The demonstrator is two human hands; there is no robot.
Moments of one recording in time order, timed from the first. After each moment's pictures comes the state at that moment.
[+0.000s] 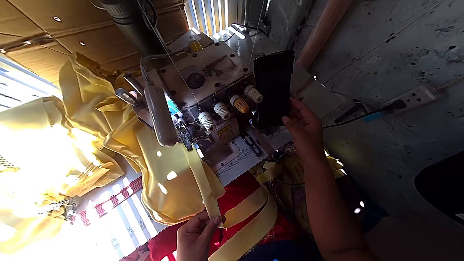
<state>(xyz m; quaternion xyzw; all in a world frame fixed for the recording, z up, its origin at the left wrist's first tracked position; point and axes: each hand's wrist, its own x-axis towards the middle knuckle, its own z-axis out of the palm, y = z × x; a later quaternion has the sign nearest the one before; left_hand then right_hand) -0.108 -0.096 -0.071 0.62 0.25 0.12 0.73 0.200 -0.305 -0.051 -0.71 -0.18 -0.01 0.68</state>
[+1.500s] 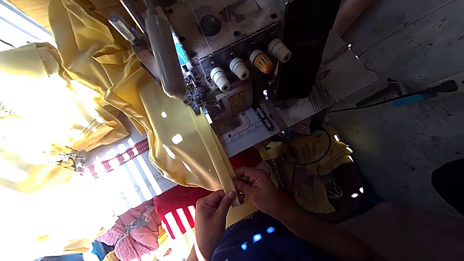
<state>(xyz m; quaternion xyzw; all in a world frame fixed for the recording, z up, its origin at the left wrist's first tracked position) -0.119 -0.129 -0.070 0.64 0.25 0.10 0.72 0.005 -0.250 -0.072 -0.57 -0.15 0.40 0.70</state>
